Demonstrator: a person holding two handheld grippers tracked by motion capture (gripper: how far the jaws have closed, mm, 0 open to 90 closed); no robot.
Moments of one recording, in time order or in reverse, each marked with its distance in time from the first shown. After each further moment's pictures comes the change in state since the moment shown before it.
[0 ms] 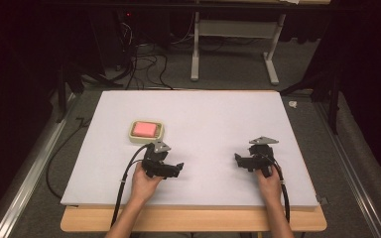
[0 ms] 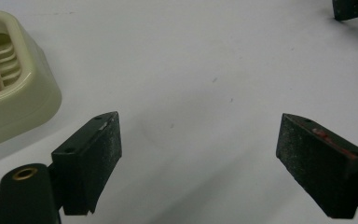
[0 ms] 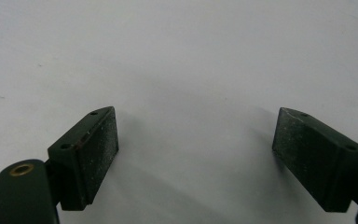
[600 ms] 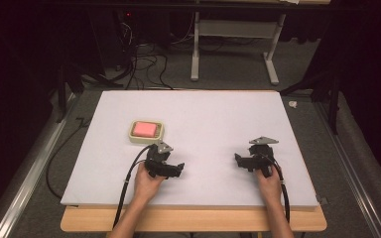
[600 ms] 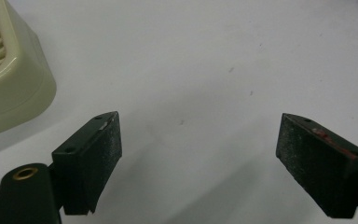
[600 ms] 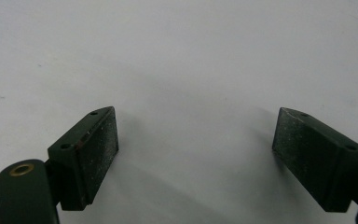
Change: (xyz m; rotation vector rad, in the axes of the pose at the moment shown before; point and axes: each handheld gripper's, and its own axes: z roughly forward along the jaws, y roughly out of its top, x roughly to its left) left arm 0.002 -0.006 0.020 0.024 0.030 -0.008; right arm 0.000 0.000 0.000 0.000 0.000 0.000
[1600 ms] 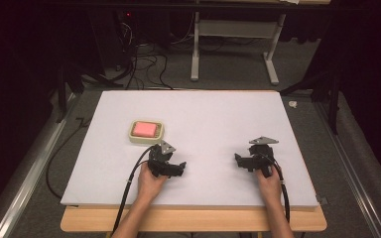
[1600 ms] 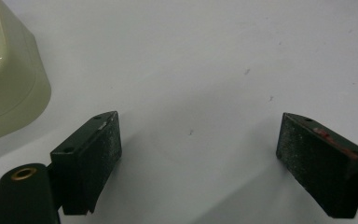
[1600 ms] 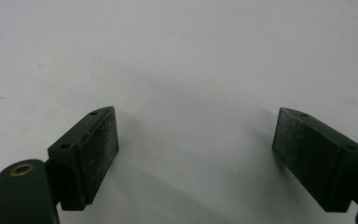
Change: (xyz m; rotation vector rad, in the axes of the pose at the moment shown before) left arm -0.001 -0.003 0.016 -0.023 0.036 0.007; right arm 0.000 0.000 0.000 0.000 0.000 0.000
